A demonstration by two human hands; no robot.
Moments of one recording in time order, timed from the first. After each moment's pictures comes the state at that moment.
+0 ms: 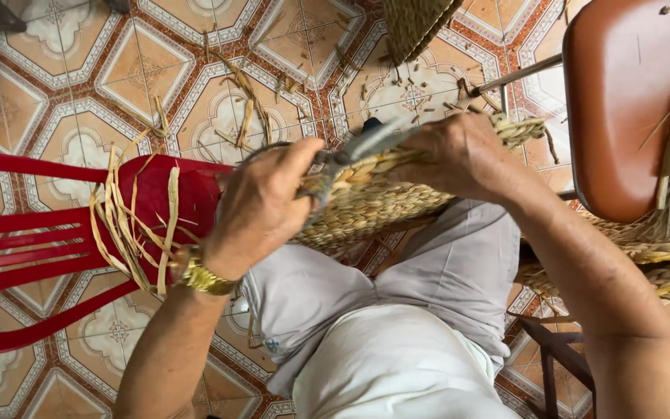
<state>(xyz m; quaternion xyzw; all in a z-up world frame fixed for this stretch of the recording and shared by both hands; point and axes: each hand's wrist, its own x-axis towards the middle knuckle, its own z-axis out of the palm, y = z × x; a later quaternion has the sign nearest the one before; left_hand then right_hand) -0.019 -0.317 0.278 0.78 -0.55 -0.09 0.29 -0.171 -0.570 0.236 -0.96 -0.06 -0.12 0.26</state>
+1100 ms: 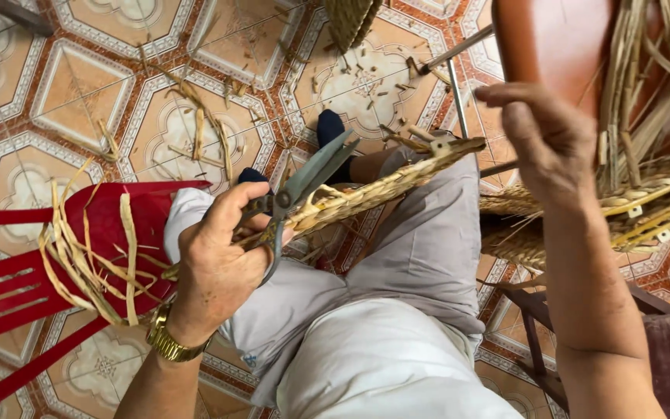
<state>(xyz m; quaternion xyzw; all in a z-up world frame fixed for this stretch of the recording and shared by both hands) -0.066 -0.304 0.286 0.75 -0.43 -0.21 0.46 -0.294 -0.616 0.239 -0.77 0.19 -0.29 0.54</state>
